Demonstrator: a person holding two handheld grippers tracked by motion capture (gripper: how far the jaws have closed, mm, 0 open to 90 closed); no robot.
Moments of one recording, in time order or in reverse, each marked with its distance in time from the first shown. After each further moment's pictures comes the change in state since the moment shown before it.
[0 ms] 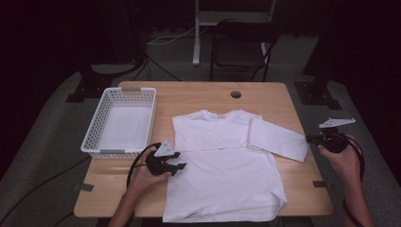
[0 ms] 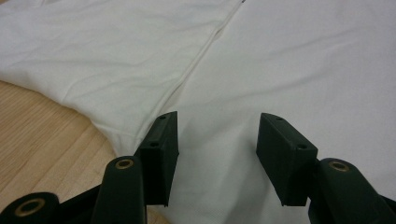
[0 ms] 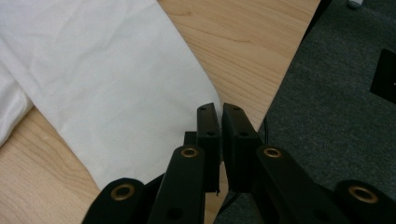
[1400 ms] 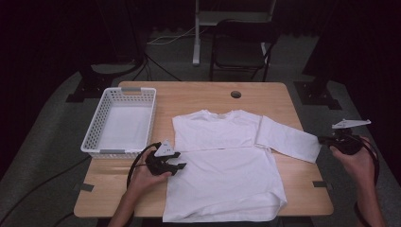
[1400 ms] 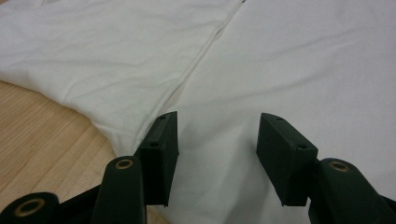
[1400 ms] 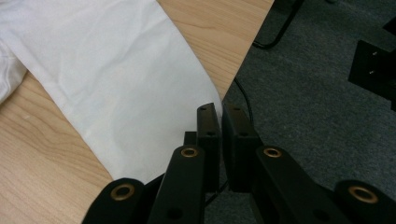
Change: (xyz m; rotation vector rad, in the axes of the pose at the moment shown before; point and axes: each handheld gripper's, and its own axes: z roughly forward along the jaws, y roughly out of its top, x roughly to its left) left arm 0.000 0.000 0.000 0.001 0.000 0.000; right arm -0.016 -0.011 -0.025 0.008 -0.053 0.027
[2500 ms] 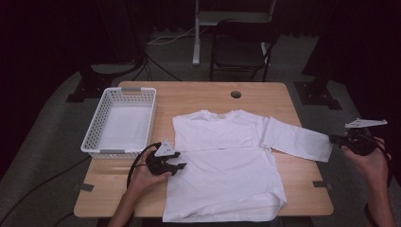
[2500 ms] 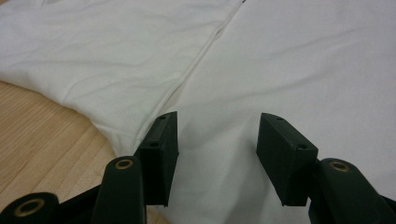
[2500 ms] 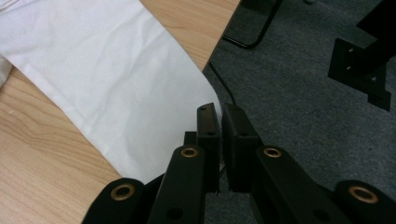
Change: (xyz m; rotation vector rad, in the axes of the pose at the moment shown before) left arm 0.000 0.000 0.000 0.000 0.001 0.001; right arm -0.017 -0.006 -0.025 -0.014 -0.051 0.029
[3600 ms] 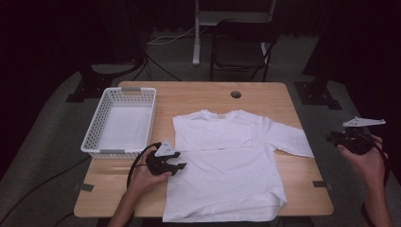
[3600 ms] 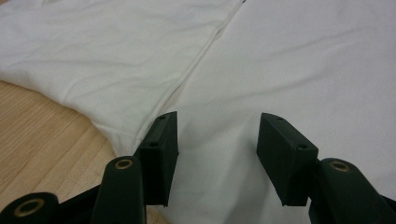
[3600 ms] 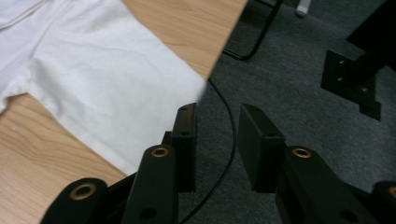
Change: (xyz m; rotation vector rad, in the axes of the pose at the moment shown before) left arm 0.000 0.000 0.000 0.000 0.001 -0.002; right arm 0.009 0.007 -0.001 -0.045 -0.019 -0.010
